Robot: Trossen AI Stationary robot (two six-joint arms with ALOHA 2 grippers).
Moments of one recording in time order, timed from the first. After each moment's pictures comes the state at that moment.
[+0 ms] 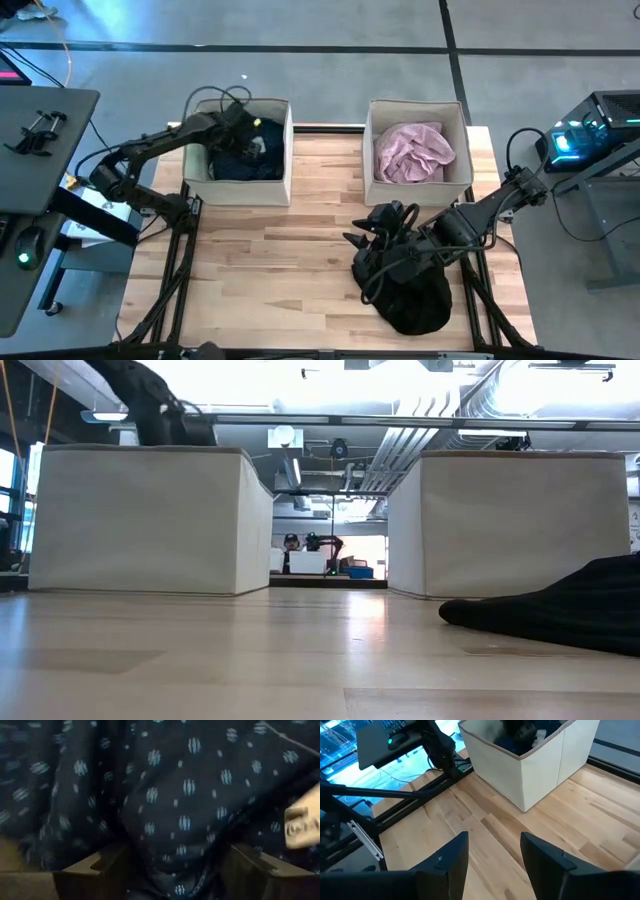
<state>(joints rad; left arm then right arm) 0.86 1.39 0.94 -0.81 -0.17 -0.33 0.54 1.60 1.72 -0.92 0.78 0.96</state>
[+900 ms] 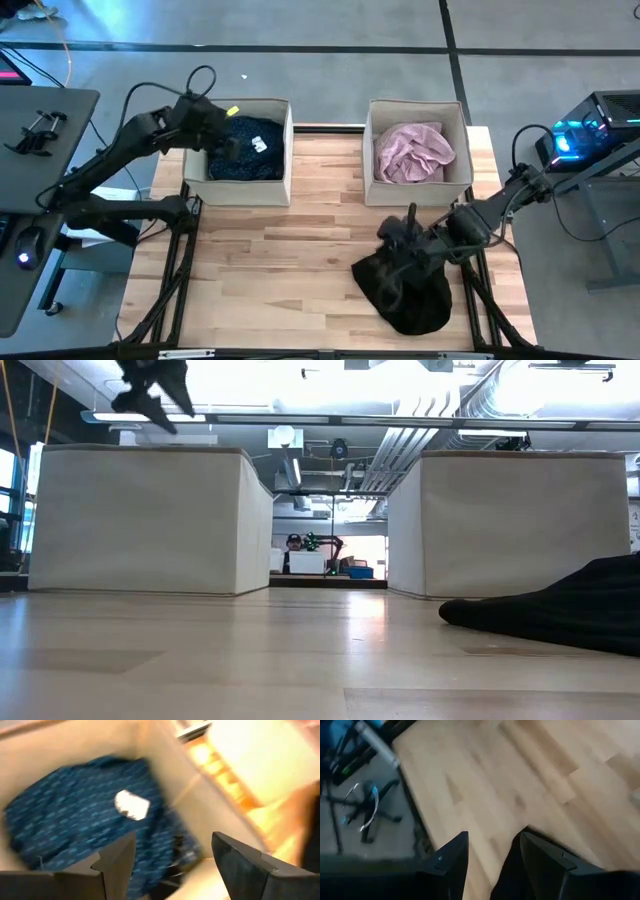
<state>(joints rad) 0.63 1.01 1.24 -1.07 -0.06 -0.37 0.58 1.55 1.72 -1.16 0.34 1.07</state>
